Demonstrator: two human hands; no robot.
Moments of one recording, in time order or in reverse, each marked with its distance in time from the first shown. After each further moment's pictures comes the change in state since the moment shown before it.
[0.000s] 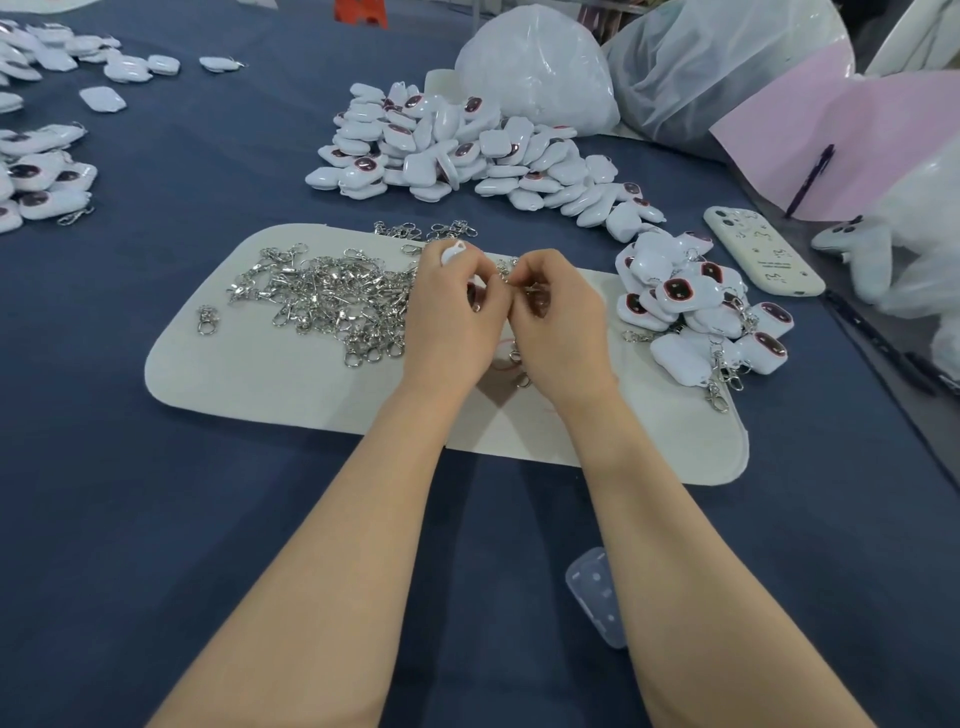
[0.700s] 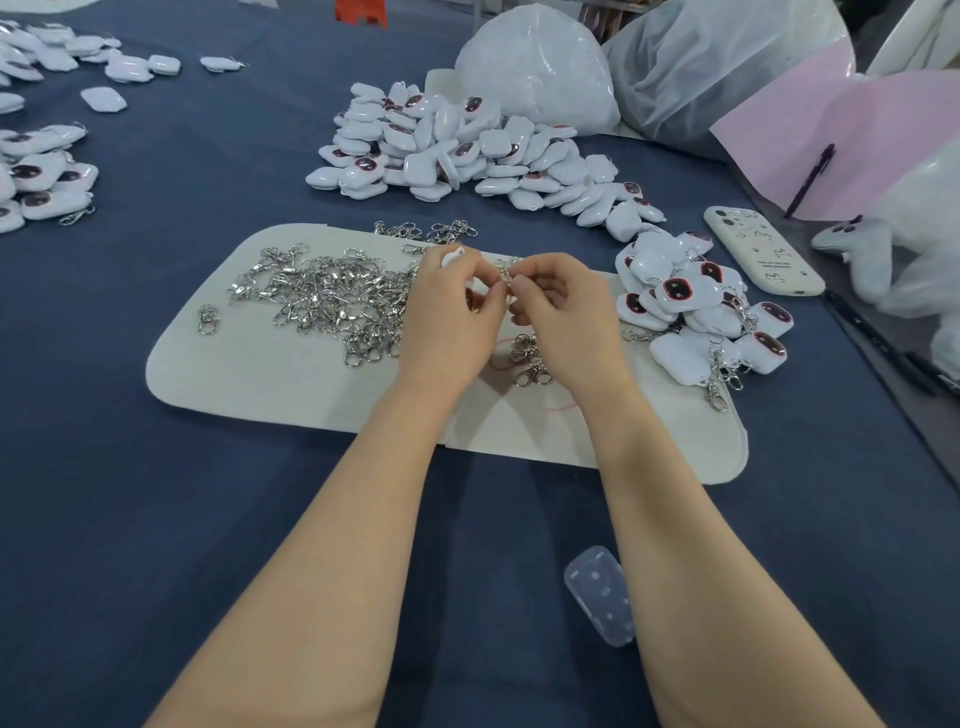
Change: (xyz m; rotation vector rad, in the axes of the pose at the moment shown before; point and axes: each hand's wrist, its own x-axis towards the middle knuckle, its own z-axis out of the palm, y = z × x) left_hand 0.002 -0.004 -0.001 0.048 -0.047 0.006; right_hand 0.006 0.001 -0.008 0.158 -0.063 0.189
